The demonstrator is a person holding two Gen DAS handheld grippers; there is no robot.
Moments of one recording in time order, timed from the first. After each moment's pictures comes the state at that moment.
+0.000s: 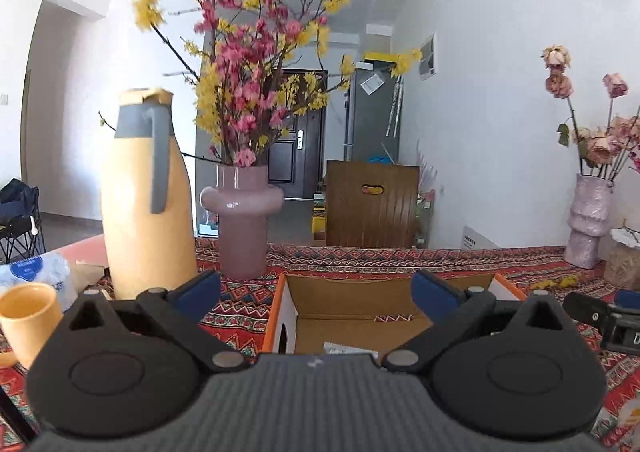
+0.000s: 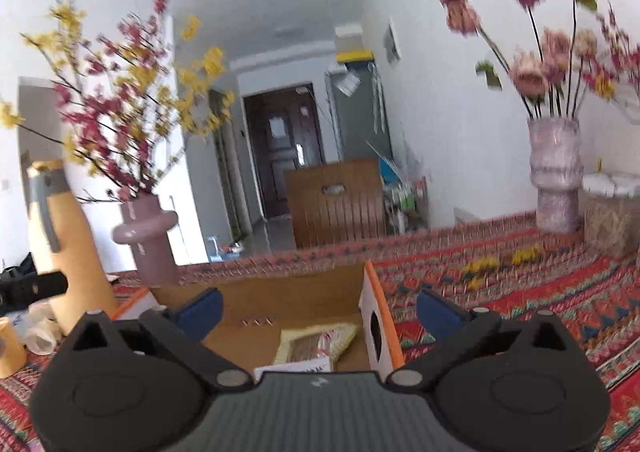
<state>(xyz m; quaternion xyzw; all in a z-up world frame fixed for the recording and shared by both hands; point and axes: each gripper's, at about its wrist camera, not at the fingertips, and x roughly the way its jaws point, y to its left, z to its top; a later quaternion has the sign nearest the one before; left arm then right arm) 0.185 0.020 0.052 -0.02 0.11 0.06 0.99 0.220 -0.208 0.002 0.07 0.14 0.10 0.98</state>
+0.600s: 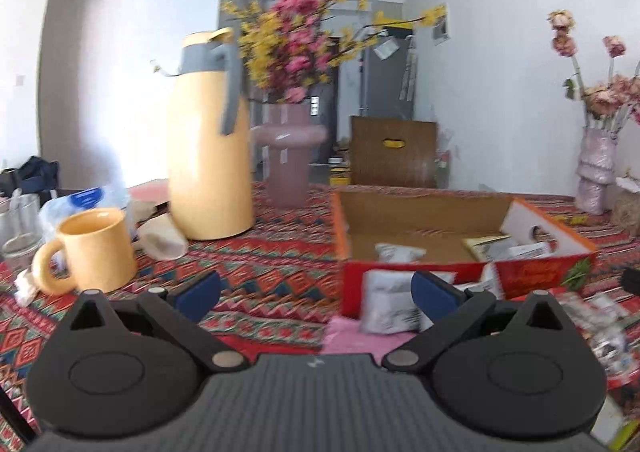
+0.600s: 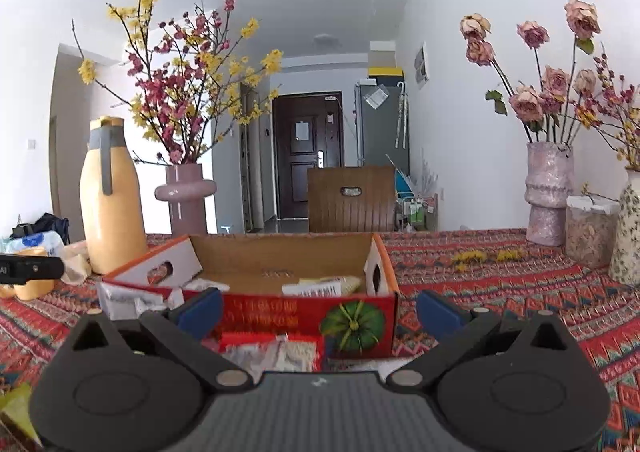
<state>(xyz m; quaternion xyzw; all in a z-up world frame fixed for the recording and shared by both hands) 0.110 0.066 -0.004 -0.02 0.16 0.09 0.98 0.116 -0.208 -0.028 0.01 0.13 0.11 0.99</state>
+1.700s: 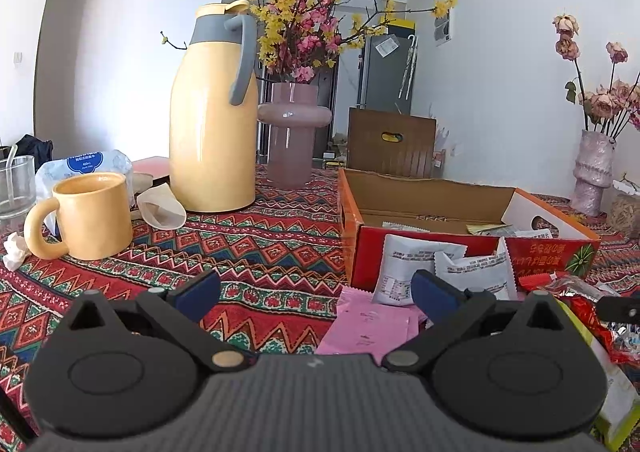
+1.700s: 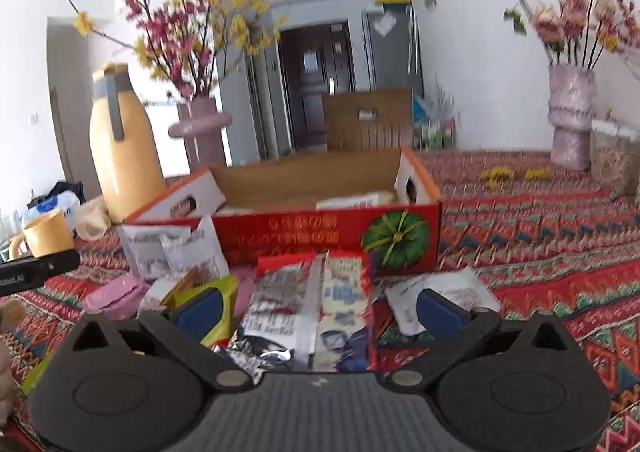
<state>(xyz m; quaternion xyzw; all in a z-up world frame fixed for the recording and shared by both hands) 0.105 0.083 -0.030 -0.05 0.17 0.07 0.98 0.126 -0.185 -0.046 0.04 0.25 0.14 0.96</state>
